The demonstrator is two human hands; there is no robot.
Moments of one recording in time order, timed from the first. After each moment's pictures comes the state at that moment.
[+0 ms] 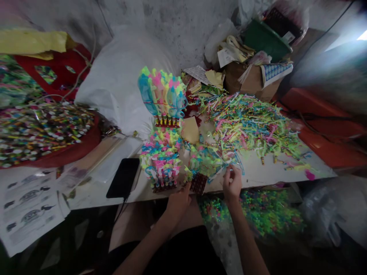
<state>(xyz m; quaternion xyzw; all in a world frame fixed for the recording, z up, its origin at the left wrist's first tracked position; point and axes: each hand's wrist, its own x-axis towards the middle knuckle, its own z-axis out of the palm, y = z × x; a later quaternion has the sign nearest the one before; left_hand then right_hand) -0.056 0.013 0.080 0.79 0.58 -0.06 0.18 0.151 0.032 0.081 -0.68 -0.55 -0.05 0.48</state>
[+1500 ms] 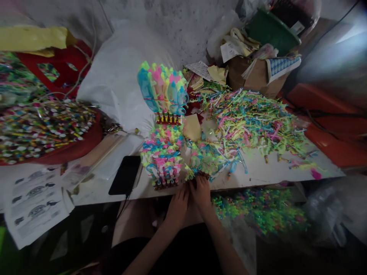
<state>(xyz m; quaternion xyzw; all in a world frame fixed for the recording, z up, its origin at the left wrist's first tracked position) -0.069 -0.018 0.004 0.85 0.53 0.06 0.02 0.056 0.024 0.024 -0.65 -0.70 0.07 0.29</state>
